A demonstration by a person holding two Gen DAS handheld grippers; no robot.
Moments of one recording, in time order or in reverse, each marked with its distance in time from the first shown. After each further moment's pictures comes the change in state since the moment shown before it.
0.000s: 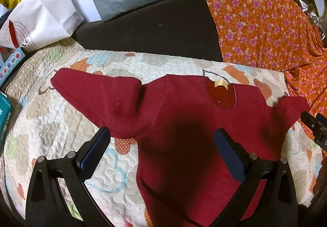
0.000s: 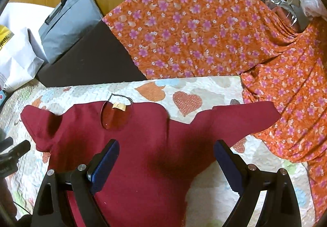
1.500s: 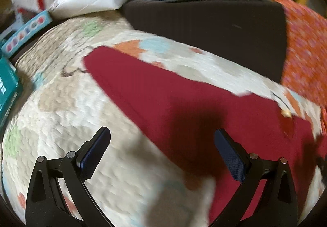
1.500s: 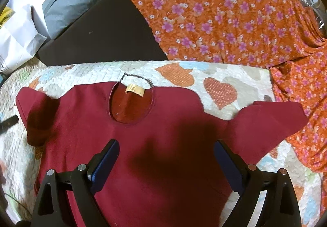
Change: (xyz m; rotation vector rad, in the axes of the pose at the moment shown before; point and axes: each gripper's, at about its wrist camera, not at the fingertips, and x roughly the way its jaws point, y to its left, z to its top) left arm 0.083 0.156 0.031 -0.242 0.046 0.173; right arm 0.083 0.050 -0.004 -0.078 0.108 0.046
